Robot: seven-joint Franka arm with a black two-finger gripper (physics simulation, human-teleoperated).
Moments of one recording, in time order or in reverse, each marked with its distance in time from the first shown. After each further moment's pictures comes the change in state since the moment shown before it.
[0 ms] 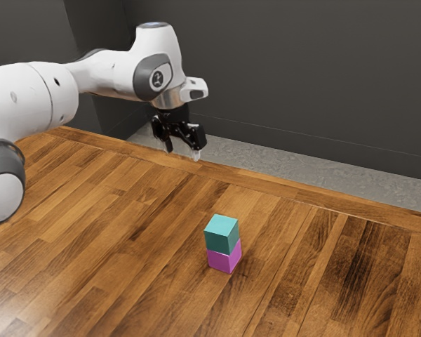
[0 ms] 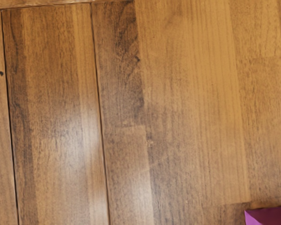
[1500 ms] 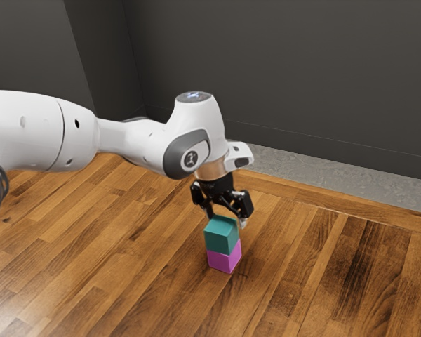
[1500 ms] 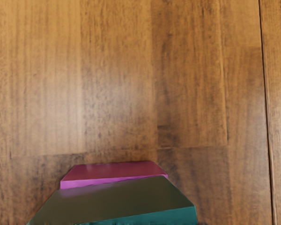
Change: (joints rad) arm -0.161 -0.141 -0.093 -0.462 -0.005 0.344 -0.265
